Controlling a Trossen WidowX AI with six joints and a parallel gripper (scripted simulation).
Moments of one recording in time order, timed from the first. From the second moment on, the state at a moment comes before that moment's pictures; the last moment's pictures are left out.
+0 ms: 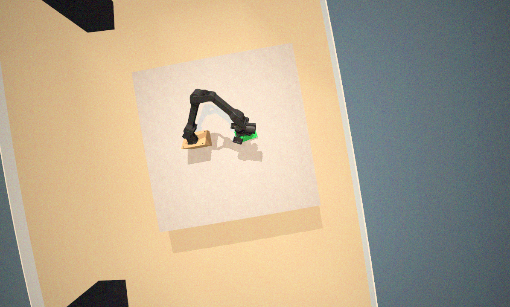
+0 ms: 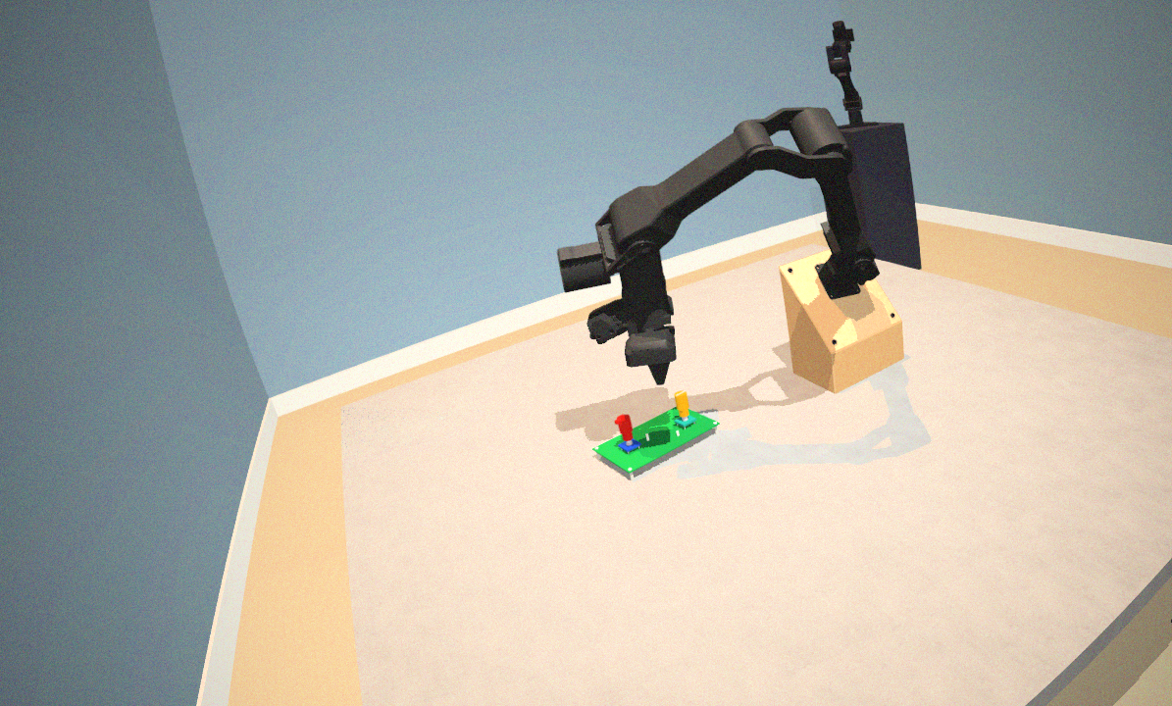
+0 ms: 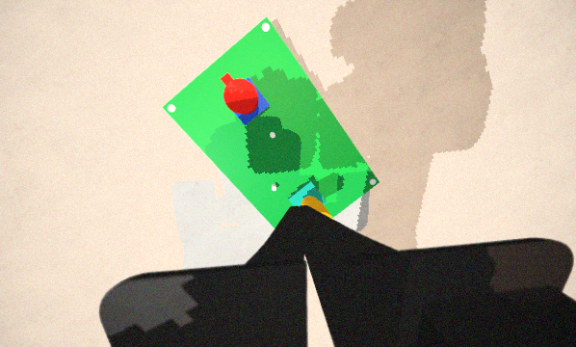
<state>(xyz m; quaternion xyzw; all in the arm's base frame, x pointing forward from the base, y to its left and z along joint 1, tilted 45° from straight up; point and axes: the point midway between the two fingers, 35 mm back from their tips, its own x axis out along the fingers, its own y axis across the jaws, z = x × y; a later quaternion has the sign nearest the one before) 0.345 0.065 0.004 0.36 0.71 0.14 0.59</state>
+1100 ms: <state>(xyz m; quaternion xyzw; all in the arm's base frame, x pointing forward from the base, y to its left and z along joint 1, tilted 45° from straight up) 0.374 0.062 0.009 0.62 0.68 -0.26 0.30</state>
